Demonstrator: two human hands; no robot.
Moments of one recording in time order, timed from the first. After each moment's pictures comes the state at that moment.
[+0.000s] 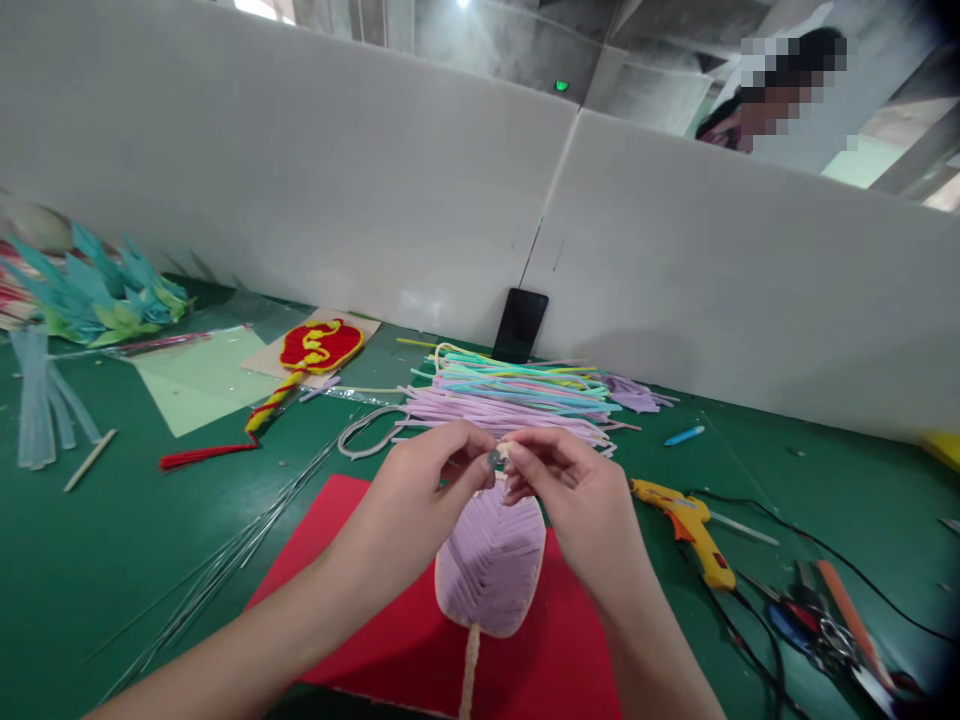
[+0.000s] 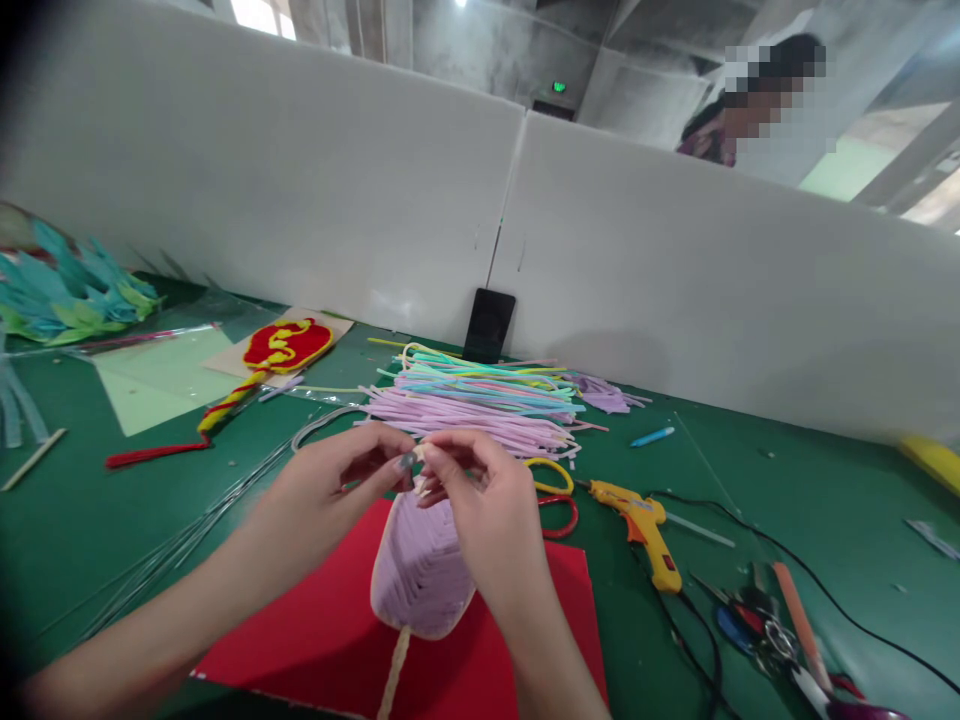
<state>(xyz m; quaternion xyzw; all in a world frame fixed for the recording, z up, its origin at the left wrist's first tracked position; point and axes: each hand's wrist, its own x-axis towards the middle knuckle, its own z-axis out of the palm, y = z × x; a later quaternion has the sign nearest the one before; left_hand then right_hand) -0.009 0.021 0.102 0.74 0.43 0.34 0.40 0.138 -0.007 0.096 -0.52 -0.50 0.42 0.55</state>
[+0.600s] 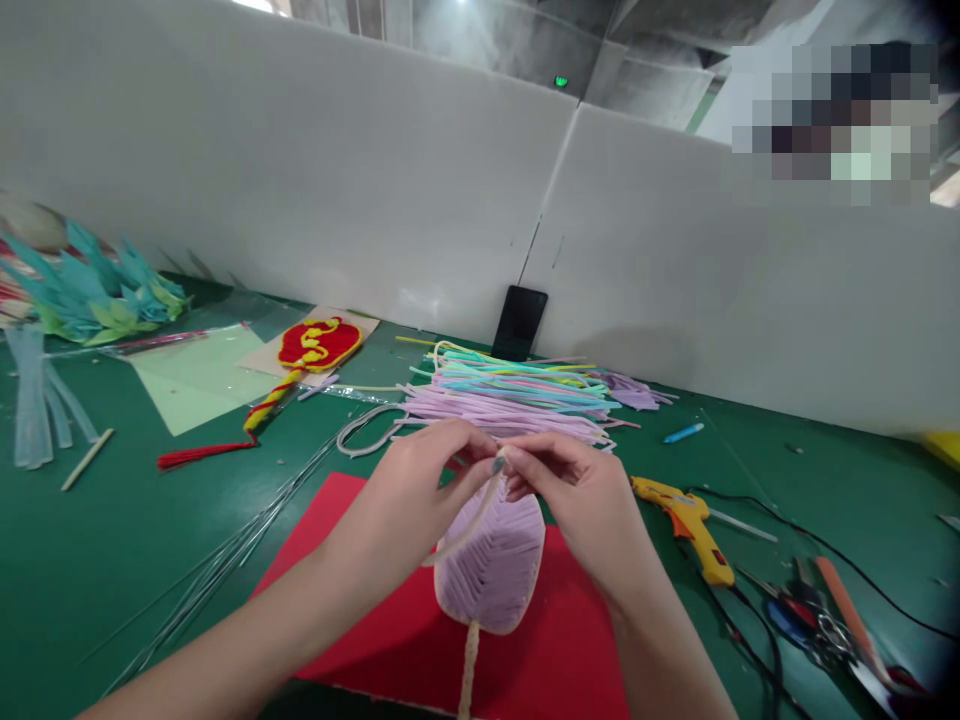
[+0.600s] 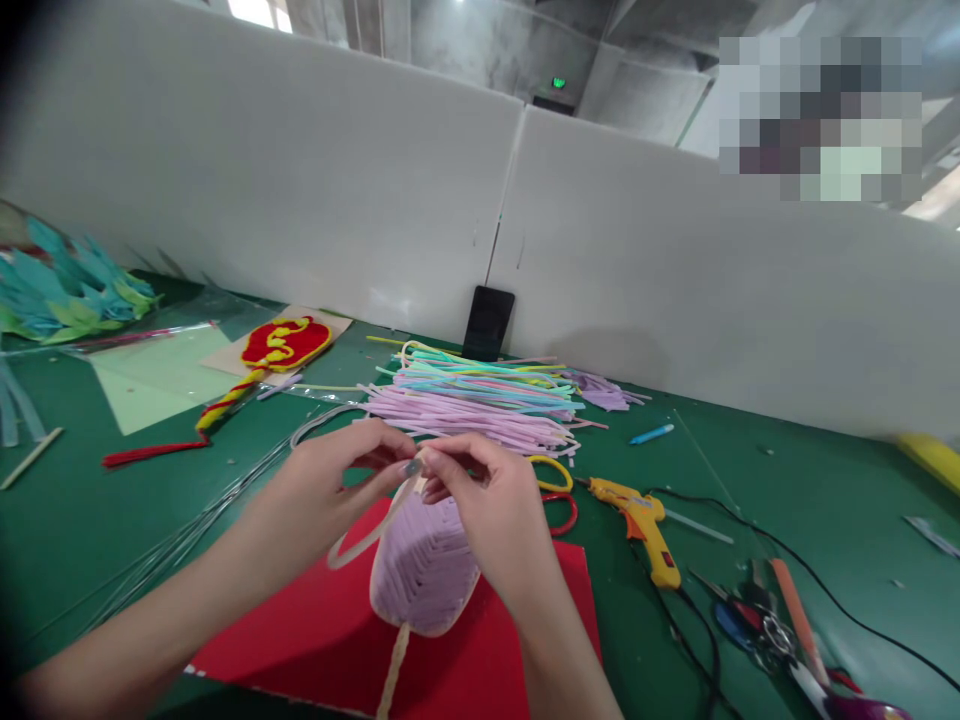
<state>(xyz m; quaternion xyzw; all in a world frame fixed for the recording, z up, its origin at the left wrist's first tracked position) -0.011 0.024 0.098 0.78 0.41 0.33 0.33 0.145 -0.005 0.097 -0.53 -0.52 0.43 0.51</state>
